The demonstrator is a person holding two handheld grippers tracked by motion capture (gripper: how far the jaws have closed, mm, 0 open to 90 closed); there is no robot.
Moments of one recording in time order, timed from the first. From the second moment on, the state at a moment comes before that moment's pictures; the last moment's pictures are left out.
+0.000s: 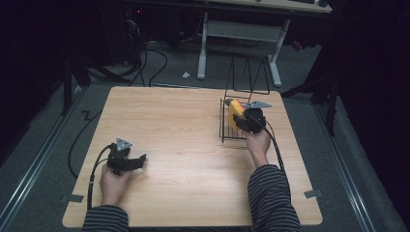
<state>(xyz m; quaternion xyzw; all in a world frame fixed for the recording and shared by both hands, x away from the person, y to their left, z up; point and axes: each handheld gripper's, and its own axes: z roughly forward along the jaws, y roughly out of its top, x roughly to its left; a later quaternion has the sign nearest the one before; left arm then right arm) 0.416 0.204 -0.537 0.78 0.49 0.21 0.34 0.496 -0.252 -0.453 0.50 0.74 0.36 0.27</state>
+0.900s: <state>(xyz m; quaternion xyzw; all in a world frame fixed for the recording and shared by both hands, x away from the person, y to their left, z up) 0.416 0.204 -0.537 0.78 0.49 0.21 0.34 0.482 -0.262 -0.442 0.51 0.72 0.40 0.25</state>
